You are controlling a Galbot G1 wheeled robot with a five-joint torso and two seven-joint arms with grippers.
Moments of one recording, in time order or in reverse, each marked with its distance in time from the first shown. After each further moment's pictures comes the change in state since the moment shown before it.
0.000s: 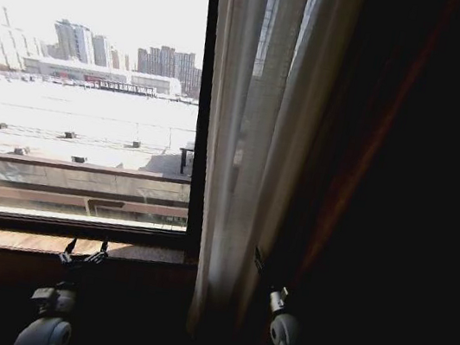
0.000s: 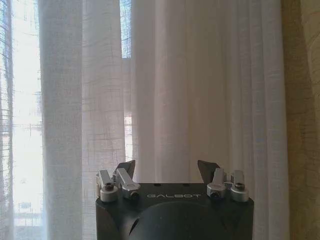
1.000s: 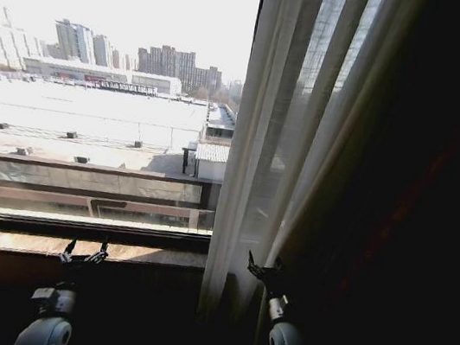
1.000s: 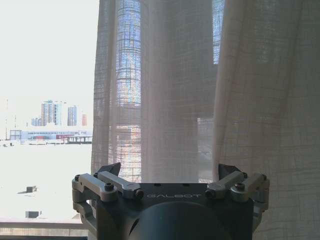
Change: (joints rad) left arm 0.000 0.000 0.000 0.000 0.000 0.000 0.000; right arm -0.033 0.010 -0.001 0.018 -0.009 0.060 -0.016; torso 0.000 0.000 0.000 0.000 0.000
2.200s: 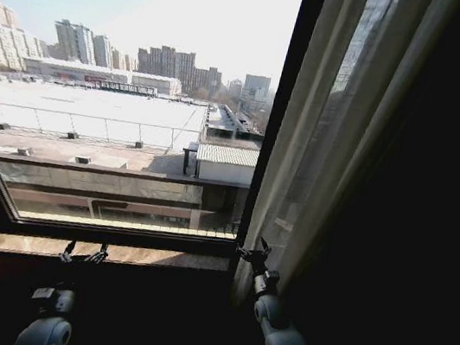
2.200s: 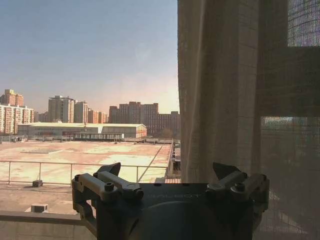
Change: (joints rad) left arm 0.000 0.000 0.000 0.000 0.000 0.000 0.000; right arm 0.314 0.045 -0.159 -0.292 -0.016 0.000 0.062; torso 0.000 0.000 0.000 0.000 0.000
